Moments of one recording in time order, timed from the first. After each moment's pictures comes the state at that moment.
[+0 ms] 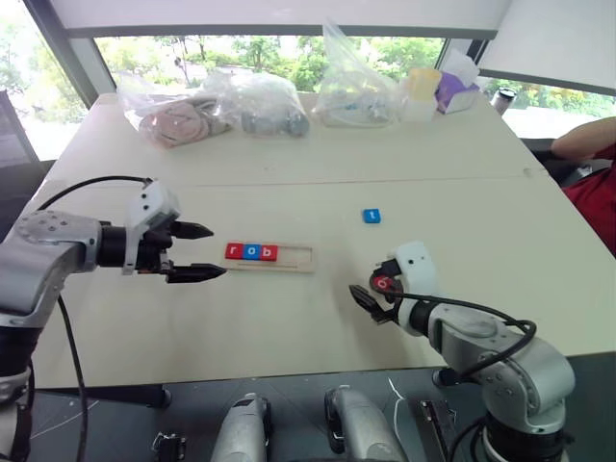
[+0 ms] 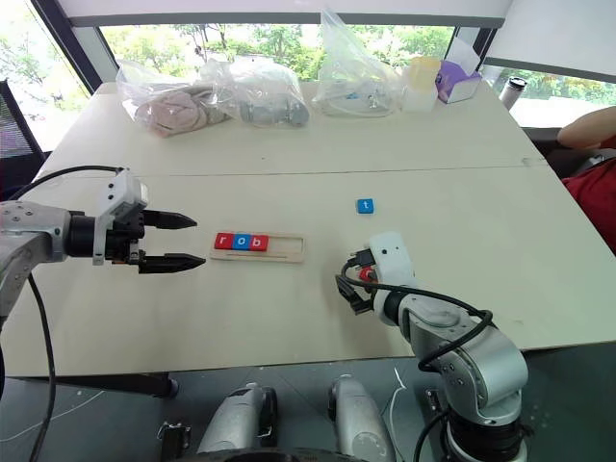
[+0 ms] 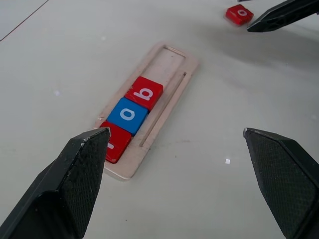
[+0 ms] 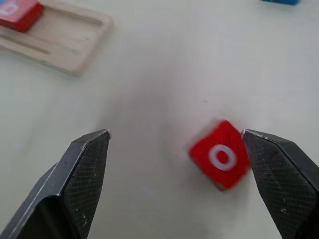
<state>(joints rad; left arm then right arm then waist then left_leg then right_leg) -0.44 1.02 0.02 -0.14 -0.51 0.69 -1.21 -0.17 -0.27 -0.04 -0.79 0.46 1.41 0.05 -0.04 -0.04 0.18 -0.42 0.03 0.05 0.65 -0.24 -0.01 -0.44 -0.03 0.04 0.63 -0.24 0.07</state>
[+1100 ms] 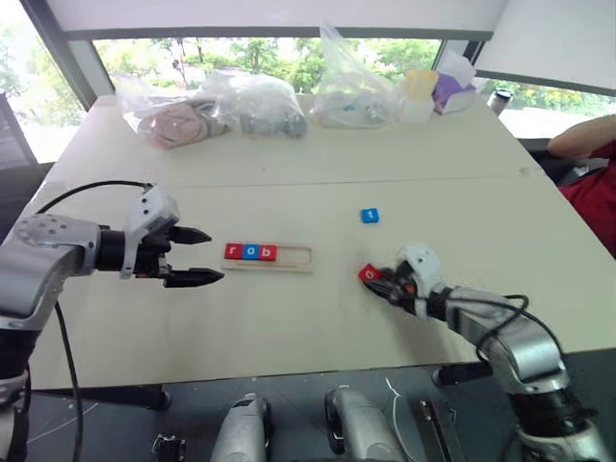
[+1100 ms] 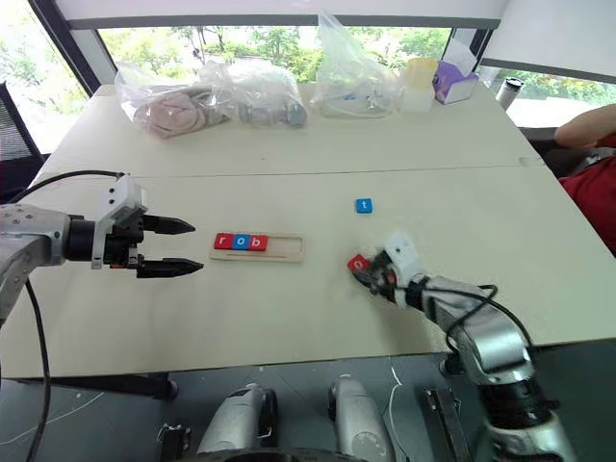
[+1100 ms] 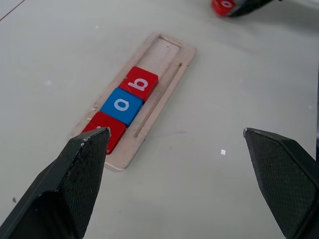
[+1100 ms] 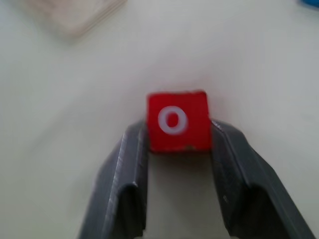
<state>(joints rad) -0.41 1.03 0.03 -0.16 -0.51 0.71 -1.20 -0.27 -0.28 -0.05 -0.38 0.38 1.04 0.32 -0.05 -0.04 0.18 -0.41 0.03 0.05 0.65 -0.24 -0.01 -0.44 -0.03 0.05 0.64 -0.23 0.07</state>
